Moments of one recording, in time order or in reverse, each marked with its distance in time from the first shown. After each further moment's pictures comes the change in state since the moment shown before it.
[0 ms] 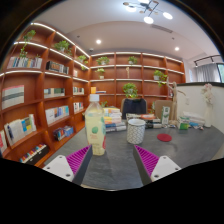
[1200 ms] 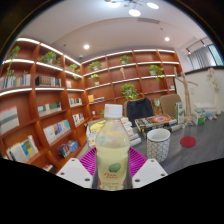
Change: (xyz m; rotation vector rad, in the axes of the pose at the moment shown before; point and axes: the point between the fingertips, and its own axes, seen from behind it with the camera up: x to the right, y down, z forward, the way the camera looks) arm -0.037 -0.050 0.133 0.052 -0.013 0.187
